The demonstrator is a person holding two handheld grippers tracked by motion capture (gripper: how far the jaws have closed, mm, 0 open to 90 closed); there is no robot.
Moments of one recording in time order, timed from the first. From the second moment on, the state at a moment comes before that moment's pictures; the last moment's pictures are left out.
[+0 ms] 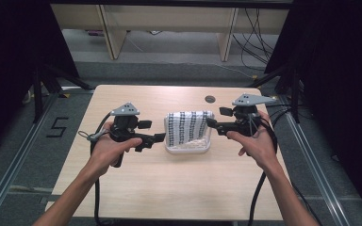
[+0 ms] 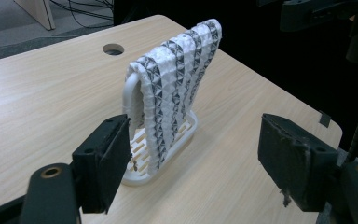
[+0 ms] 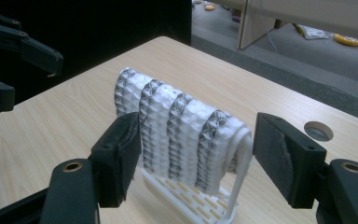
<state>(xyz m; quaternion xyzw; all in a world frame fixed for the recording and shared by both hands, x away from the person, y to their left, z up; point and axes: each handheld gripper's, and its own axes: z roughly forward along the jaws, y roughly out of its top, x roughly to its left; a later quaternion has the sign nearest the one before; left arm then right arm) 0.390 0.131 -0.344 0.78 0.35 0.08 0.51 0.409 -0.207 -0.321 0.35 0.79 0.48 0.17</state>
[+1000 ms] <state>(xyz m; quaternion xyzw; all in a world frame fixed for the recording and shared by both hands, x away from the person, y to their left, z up) 0.365 0.146 -0.385 0.78 0.34 0.05 0.52 0.378 -0.213 -0.356 0.35 0.79 0.49 0.15</state>
